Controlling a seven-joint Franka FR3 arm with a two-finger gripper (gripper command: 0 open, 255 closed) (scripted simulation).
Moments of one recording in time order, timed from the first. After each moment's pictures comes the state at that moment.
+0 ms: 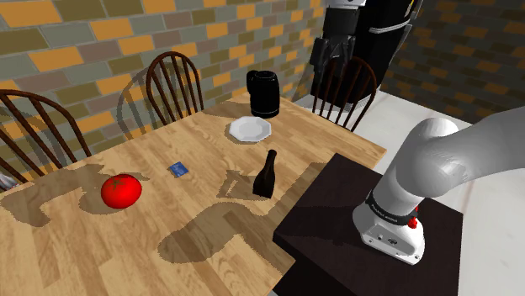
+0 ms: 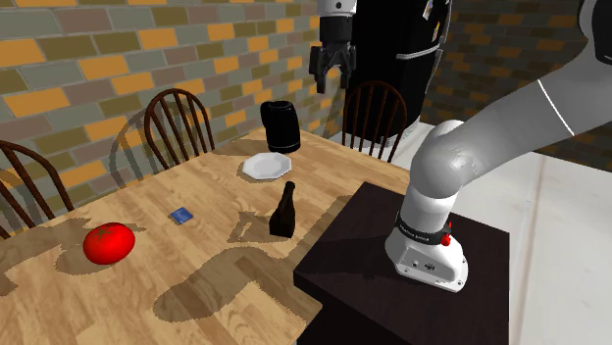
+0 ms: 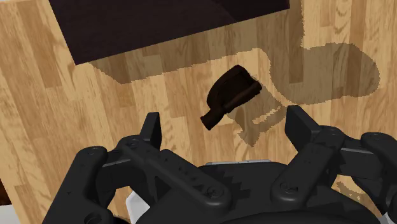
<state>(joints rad) -0.01 -0.75 -0.07 -2.34 0.05 1.50 0.14</state>
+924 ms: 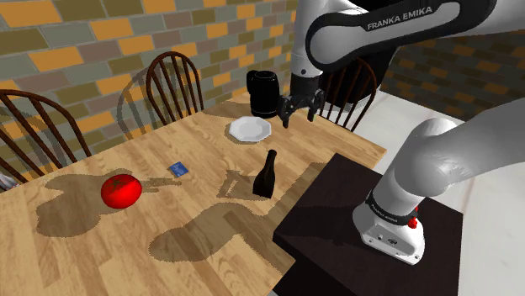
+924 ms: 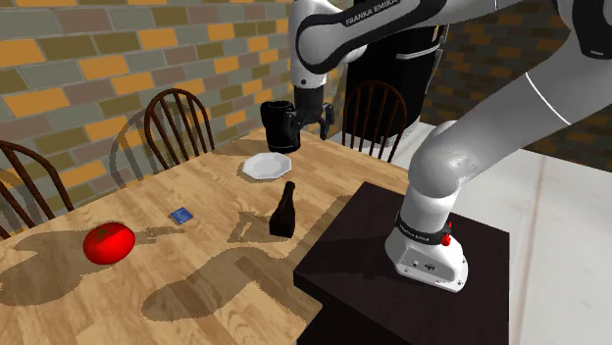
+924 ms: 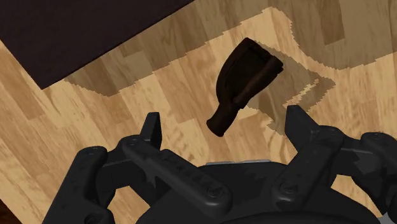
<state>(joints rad) -0.05 -0.64 0.13 -2.64 0.10 1.97 0.47</state>
